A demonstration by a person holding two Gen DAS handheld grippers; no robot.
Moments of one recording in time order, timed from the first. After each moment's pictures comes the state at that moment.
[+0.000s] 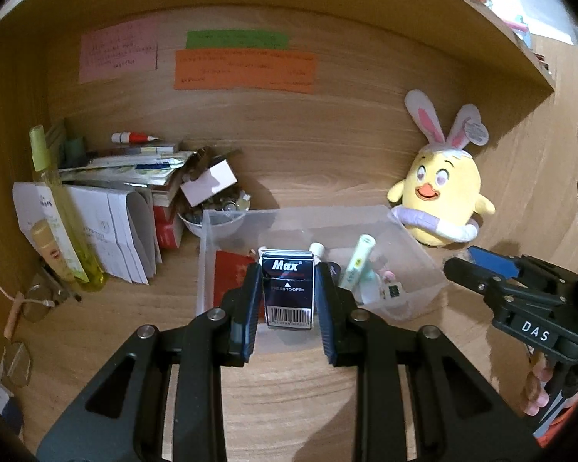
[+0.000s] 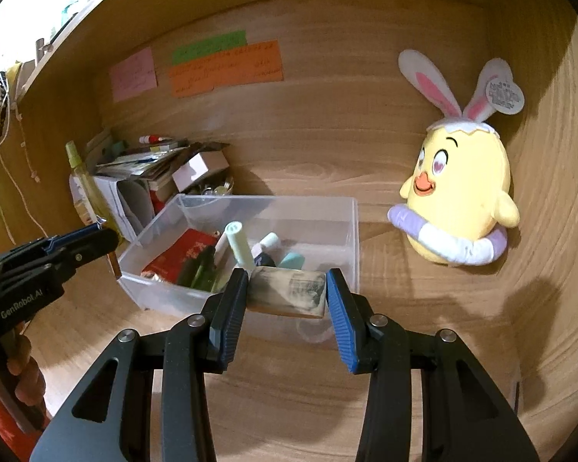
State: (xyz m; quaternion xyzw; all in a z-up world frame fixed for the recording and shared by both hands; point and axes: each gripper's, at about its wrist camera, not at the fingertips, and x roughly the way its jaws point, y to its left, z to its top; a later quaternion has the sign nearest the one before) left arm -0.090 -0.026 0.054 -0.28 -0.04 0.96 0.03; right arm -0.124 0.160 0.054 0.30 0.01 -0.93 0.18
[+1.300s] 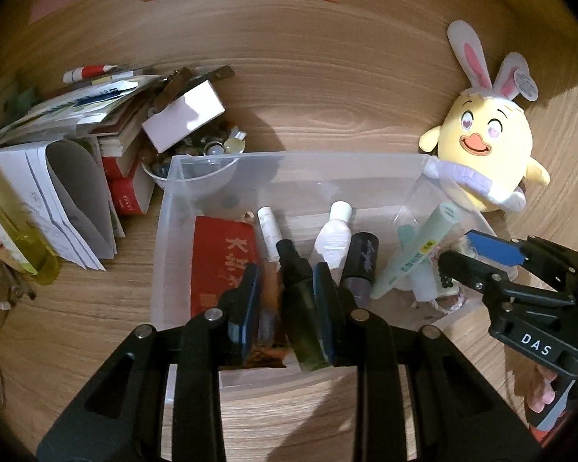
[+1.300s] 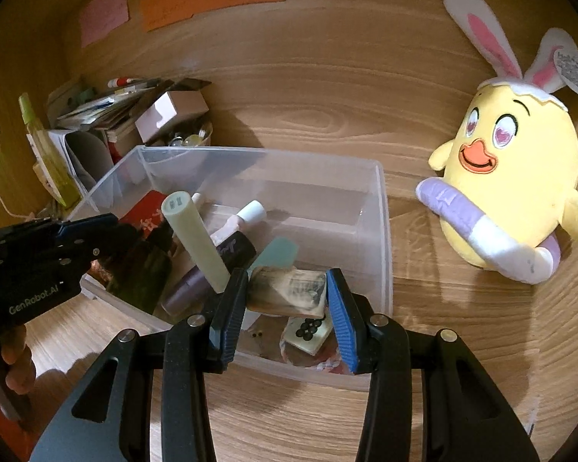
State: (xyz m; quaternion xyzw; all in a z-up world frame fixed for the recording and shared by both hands) left arm -0.177 -0.033 -0.008 -0.39 -0.04 0.92 0.04; right arm -0.197 0.132 0.000 0.39 0.06 -0.90 0.19
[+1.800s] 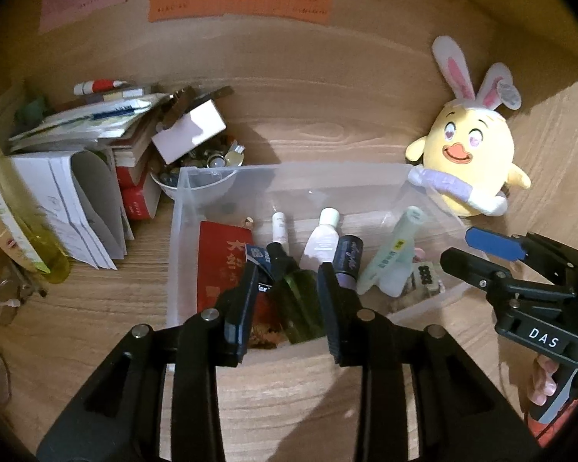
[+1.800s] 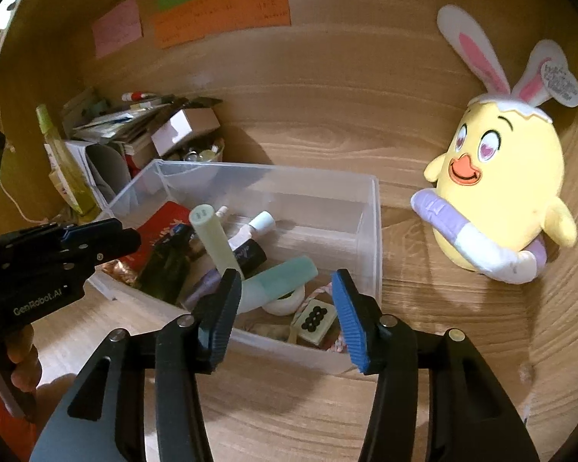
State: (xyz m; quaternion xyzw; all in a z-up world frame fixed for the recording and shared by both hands) left arm -0.152 -0.033 0.013 -0.37 -0.05 0.93 0.05; right arm -0.172 0.138 0.024 0.36 0.05 -0.91 0.20
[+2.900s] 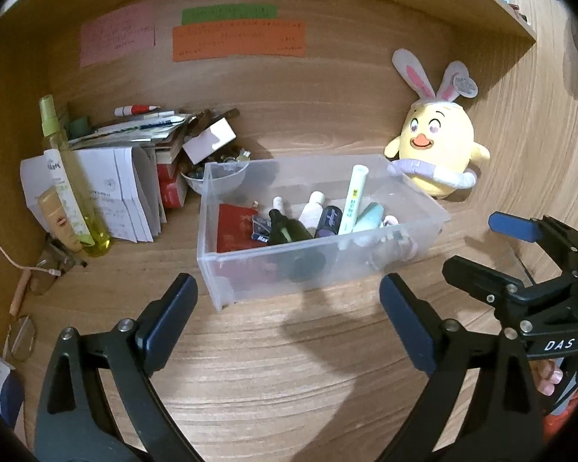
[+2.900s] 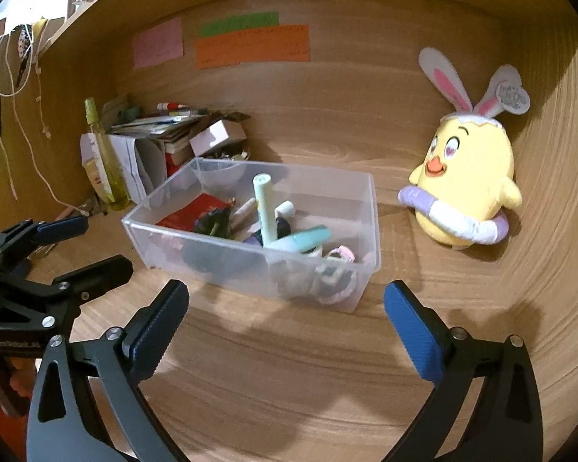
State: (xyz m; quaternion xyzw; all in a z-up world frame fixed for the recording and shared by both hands) left arm -0.053 -0.018 0.019 -0.31 -0.01 0.95 0.03; right arm -0.083 0.143 0.028 0.31 0.06 -0.93 0.19
